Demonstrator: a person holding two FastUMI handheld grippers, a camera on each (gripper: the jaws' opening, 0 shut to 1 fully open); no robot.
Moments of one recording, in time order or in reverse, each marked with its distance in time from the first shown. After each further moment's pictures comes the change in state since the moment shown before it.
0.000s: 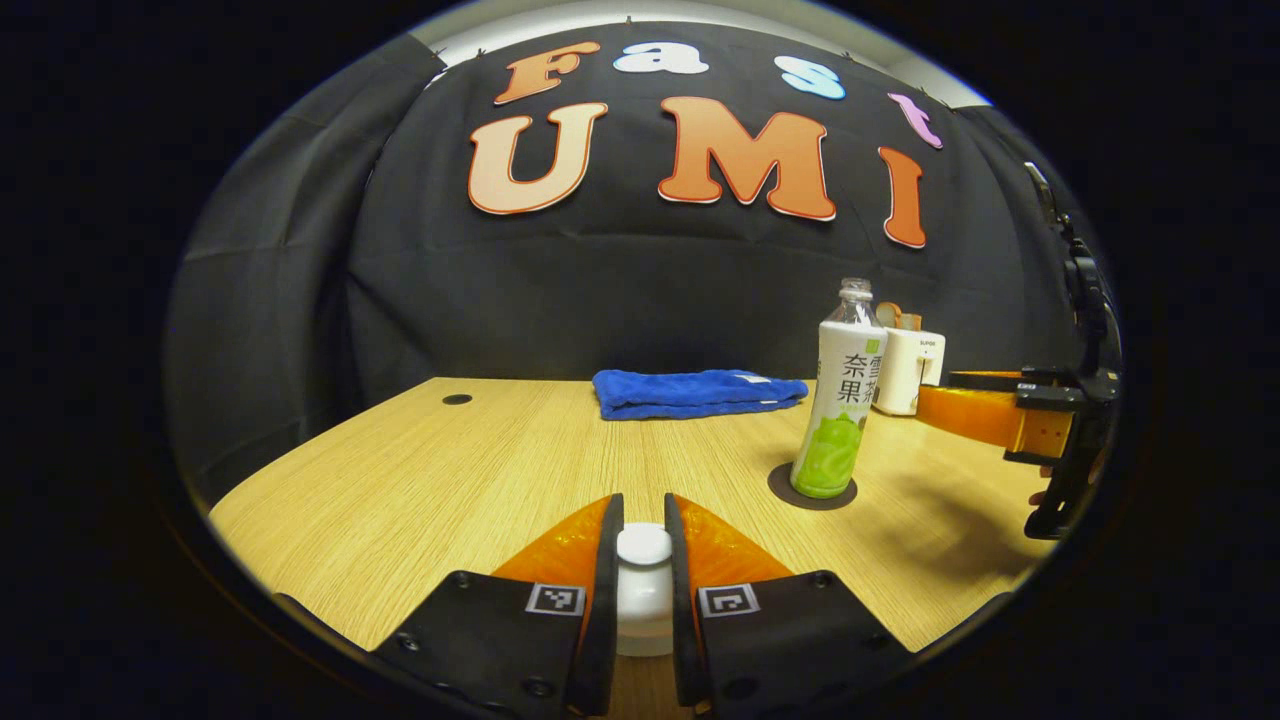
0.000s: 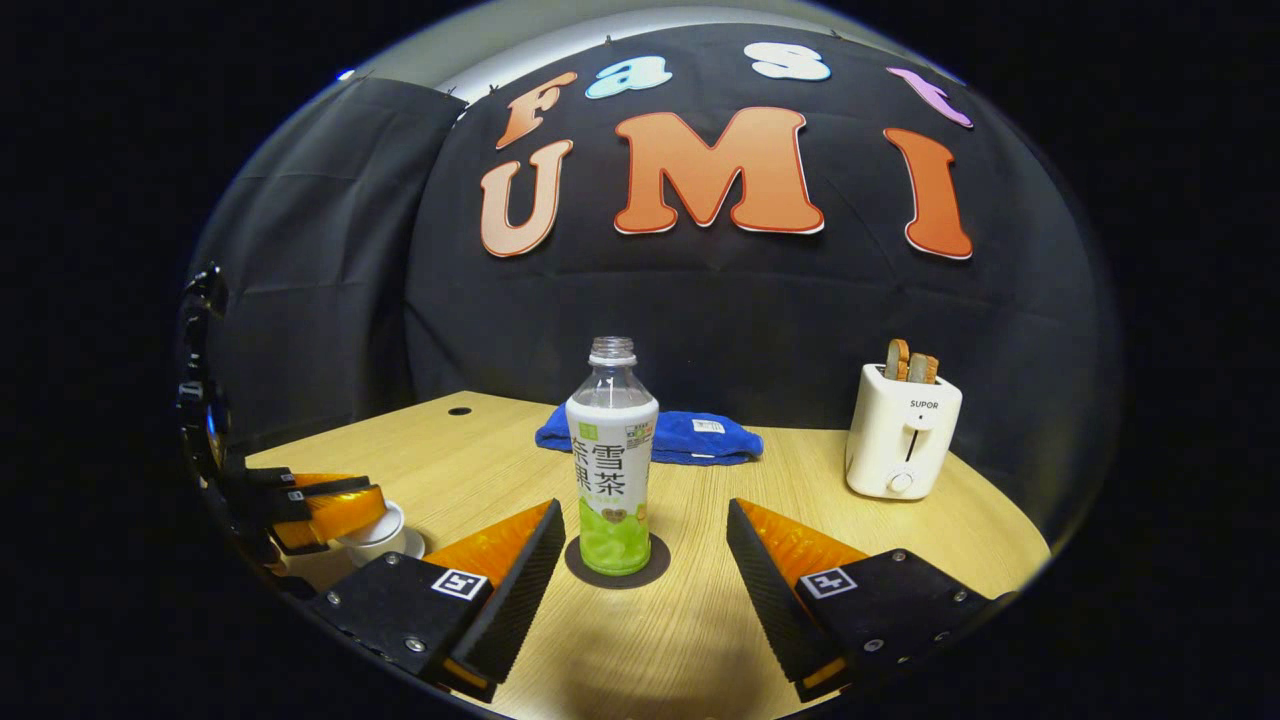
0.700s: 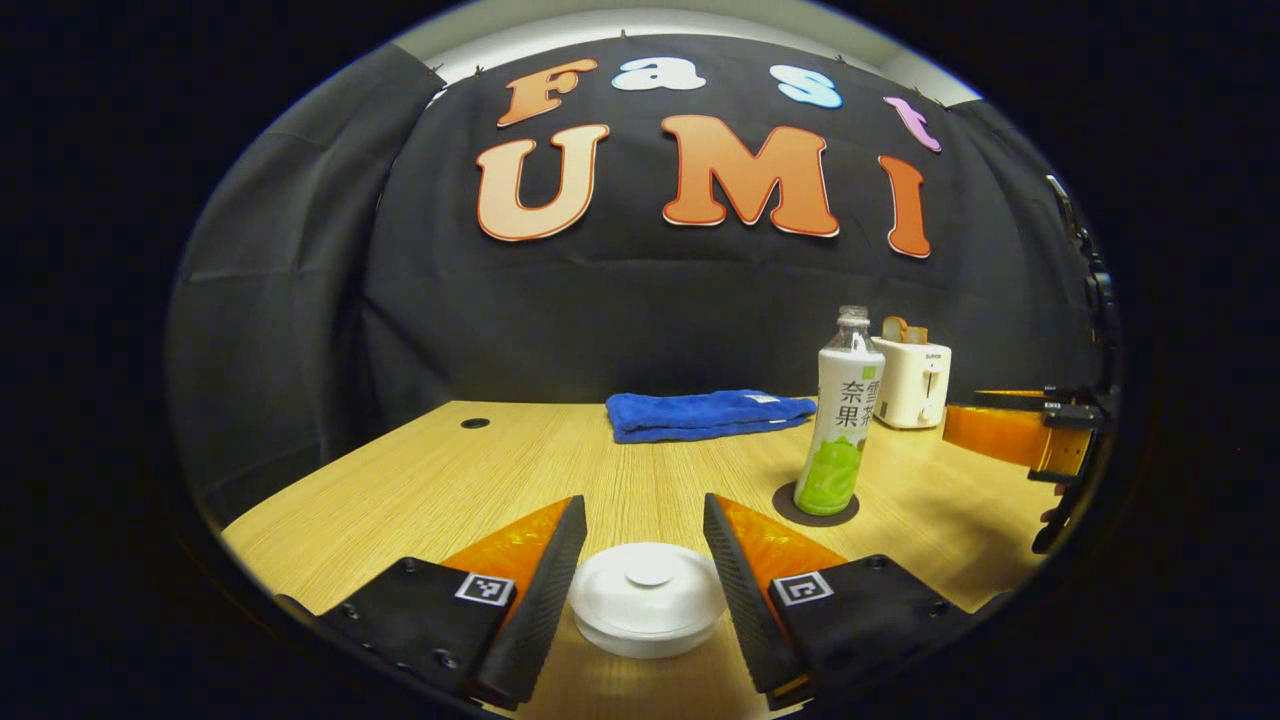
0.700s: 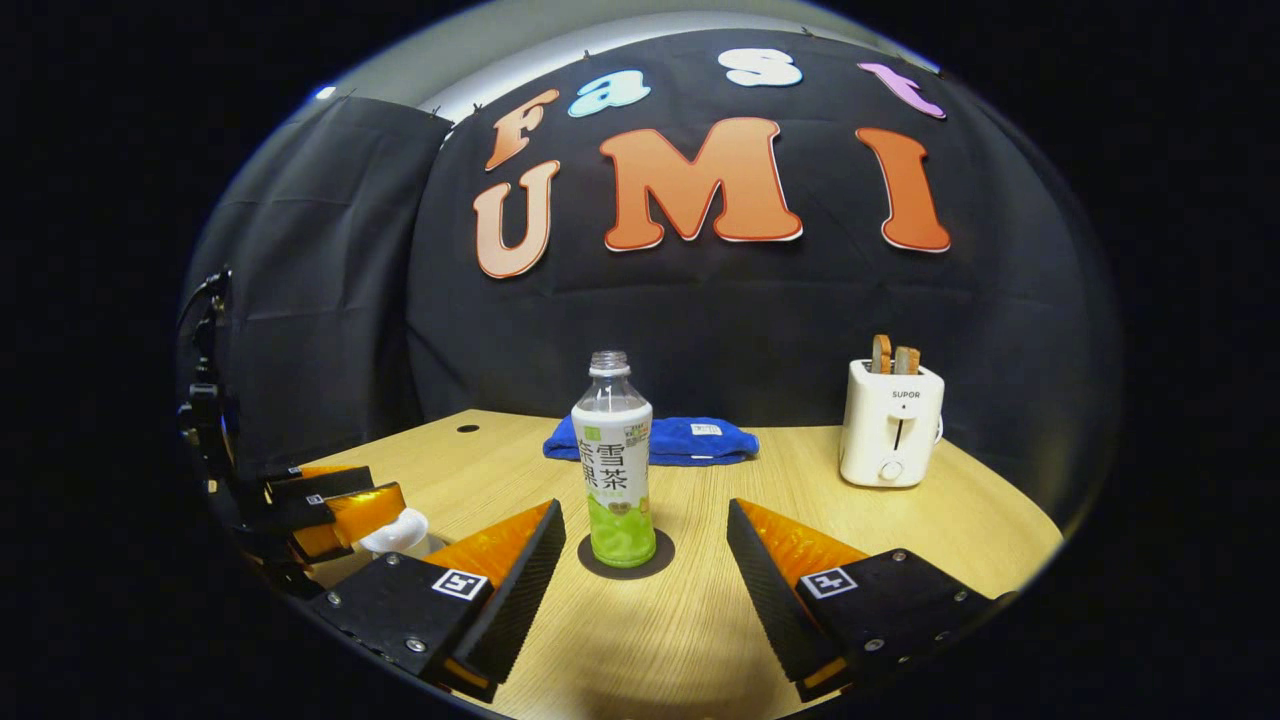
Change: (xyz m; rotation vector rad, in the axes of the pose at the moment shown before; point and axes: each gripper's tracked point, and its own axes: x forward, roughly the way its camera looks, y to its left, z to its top) left arm -0.021 0.000 0.035 0.009 -0.063 0.048; right arm -0.032 -0.005 0.008 0.041 -0.054 -0.019
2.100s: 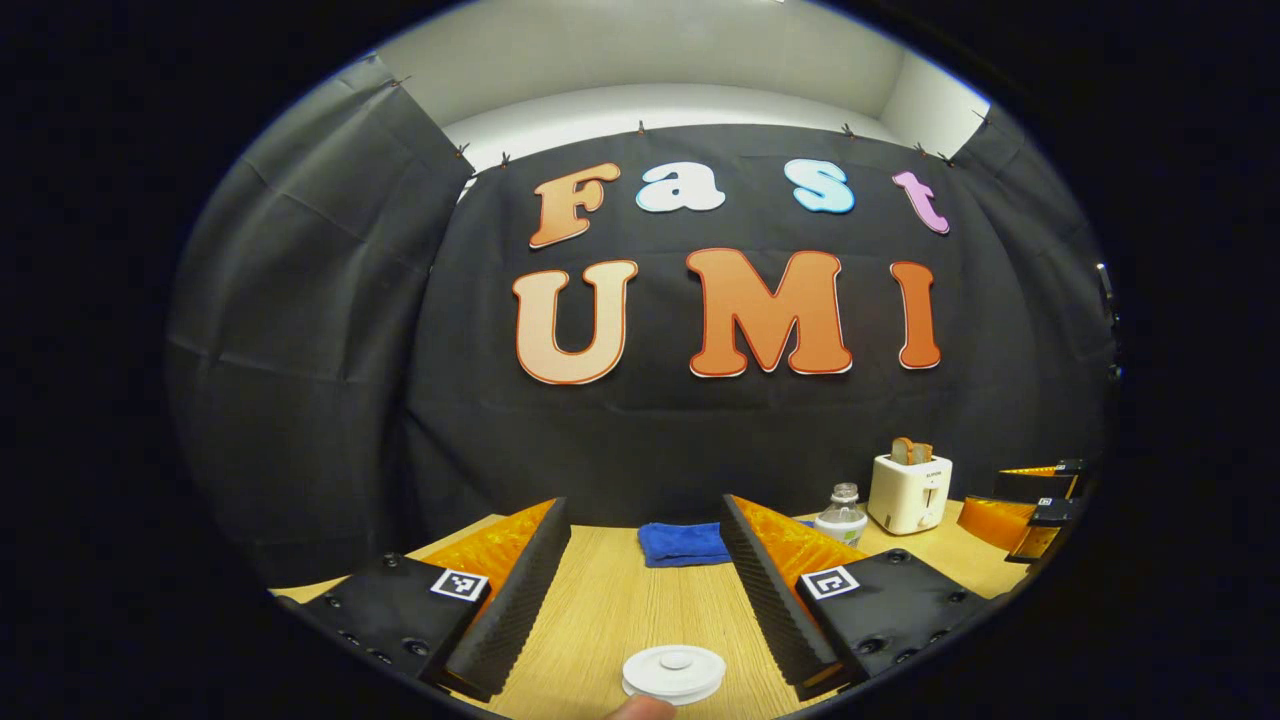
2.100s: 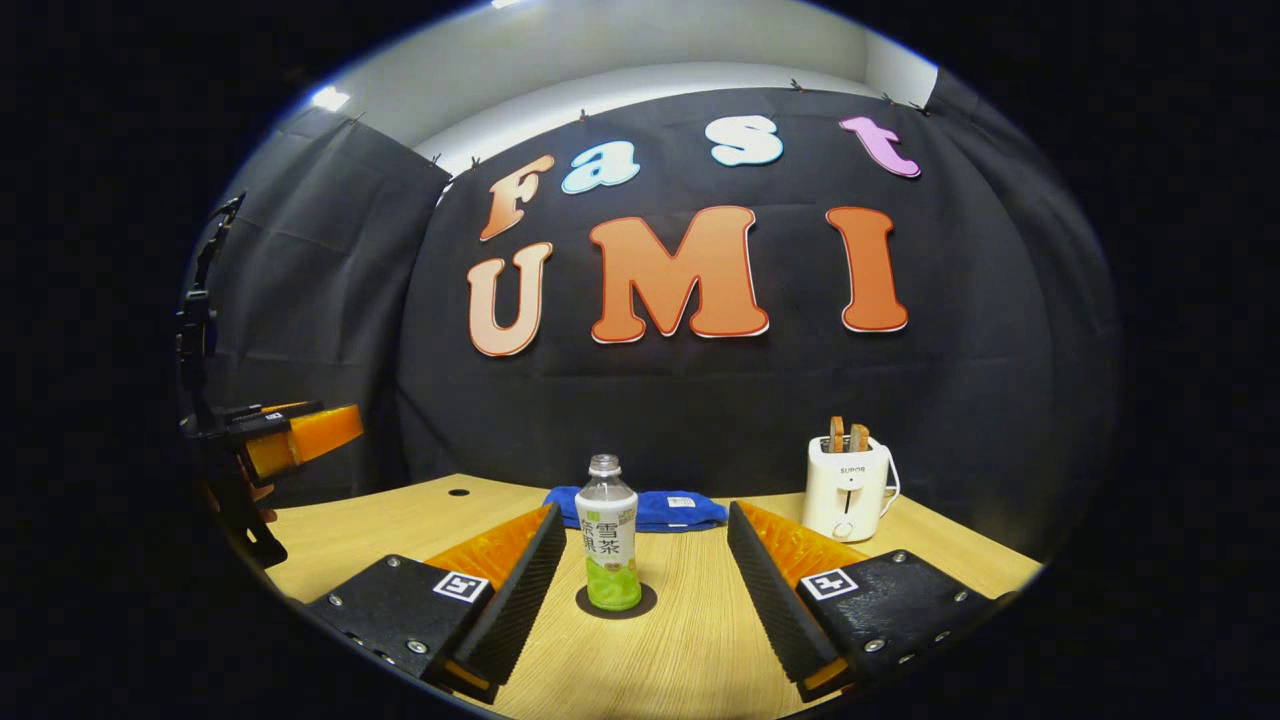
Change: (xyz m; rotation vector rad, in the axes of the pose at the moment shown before) left arm -0.066 0.025 0.155 0.002 -0.327 0.070; right arm -0.052 -0.006 0.074 0.001 -0.206 -0.074
